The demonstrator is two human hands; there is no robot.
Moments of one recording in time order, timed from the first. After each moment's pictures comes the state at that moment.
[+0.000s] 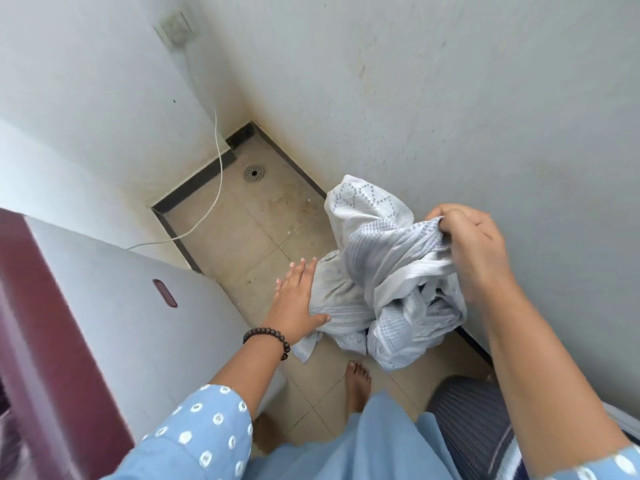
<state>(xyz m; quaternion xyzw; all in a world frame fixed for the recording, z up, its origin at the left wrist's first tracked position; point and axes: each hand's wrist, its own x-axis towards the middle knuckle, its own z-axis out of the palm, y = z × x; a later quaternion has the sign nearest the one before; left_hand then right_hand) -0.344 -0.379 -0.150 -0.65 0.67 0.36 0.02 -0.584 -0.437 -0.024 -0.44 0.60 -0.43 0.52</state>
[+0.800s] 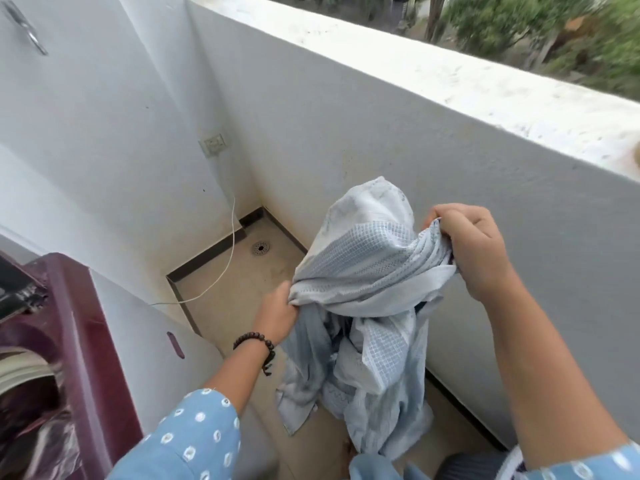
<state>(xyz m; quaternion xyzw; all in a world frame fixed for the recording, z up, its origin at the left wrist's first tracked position) -0.351 -0.394 -0.039 -0.71 0.59 0.31 -0.21 -0.616 -0.407 0.117 -0.56 0.50 -0.48 0.44</state>
